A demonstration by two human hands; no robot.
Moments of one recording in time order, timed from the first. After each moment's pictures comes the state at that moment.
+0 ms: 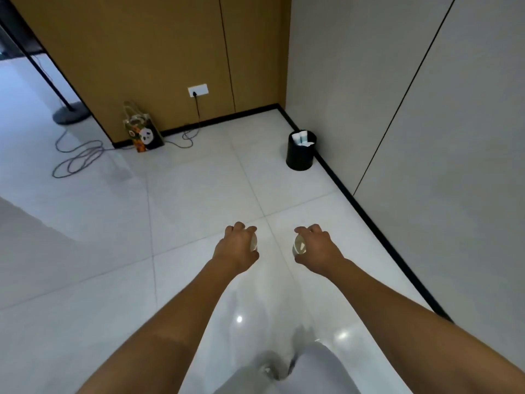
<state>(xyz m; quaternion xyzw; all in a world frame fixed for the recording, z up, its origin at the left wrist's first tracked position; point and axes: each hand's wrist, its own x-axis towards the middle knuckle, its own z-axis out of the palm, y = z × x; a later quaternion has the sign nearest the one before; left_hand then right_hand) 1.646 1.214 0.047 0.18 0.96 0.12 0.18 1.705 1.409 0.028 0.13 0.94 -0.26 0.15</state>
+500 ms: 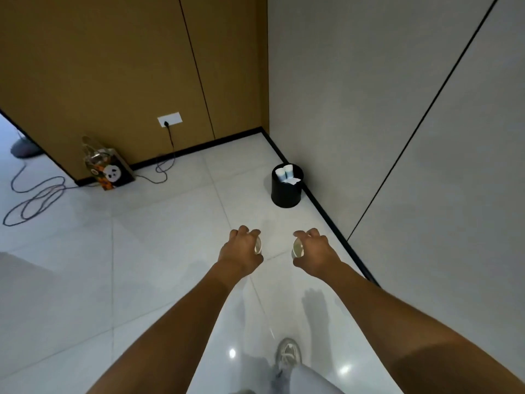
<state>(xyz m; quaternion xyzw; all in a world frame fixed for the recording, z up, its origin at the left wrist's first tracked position) 1.337 1.428 0.038 0.20 0.96 0.13 0.17 1.400 1.609 0.021 0.16 0.94 -0.26 0.15</state>
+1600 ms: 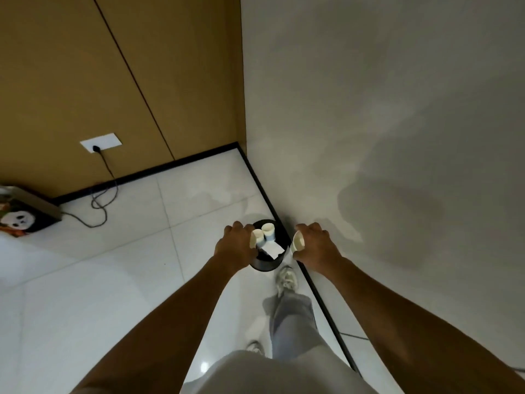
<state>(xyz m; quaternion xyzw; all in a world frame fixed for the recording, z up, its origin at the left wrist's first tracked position) 0.755 1.733 -0.014 0.17 0.94 0.14 0.26 0.829 1.913 -0.007 0.19 0.93 -0.24 0.21</state>
